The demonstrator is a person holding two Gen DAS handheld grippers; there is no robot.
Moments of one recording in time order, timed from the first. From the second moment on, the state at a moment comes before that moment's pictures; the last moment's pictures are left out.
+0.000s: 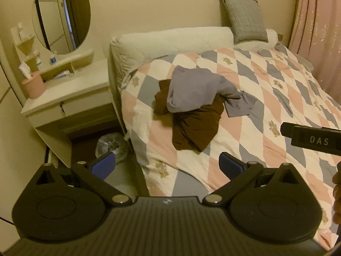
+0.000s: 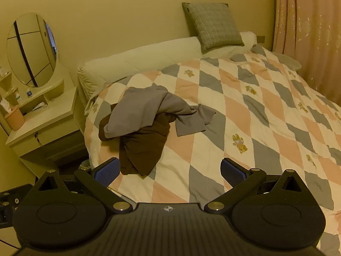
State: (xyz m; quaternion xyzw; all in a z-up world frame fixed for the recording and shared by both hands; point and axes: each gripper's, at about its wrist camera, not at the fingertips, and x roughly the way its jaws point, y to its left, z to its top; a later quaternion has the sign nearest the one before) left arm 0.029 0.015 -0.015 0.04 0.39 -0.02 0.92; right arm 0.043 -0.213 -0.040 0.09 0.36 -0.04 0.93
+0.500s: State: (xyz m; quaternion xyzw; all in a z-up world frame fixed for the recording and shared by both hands) left arm 0.119 0.014 -0.045 0.06 0.41 -0.07 0.91; right arm 0.094 -0.238 -0.069 0.12 0.39 -0.10 0.91
